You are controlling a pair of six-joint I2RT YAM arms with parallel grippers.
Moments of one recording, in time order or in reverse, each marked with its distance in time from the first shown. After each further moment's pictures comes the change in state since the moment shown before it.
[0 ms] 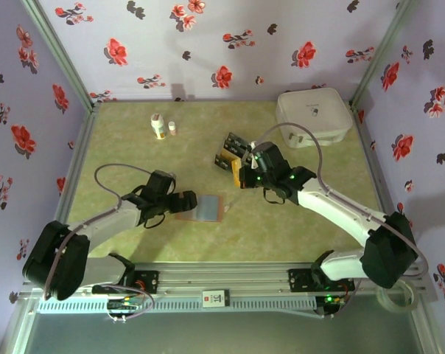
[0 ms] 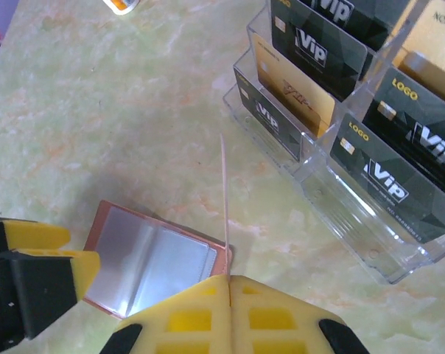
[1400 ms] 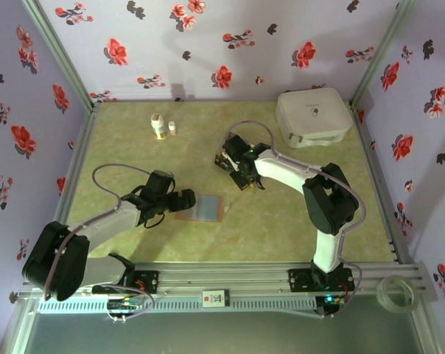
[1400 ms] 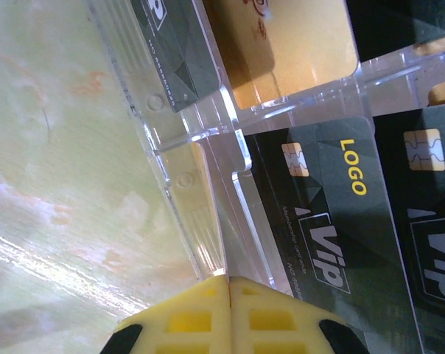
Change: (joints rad) left arm 0.013 -0.018 -0.005 0.014 -0.045 -0.020; right arm 0.000 0.552 0.397 -0.371 0.257 -0.534
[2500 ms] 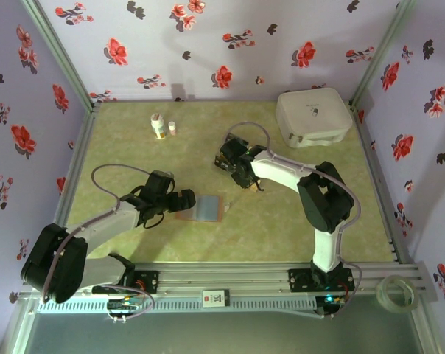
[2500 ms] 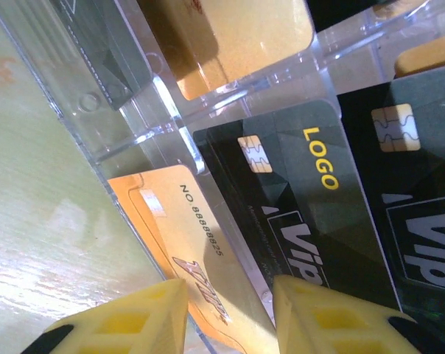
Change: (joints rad) left arm 0.000 -0.017 0.000 -0.015 0.000 0.003; right arm 0.013 0.036 0.001 -0.006 0.135 0.039
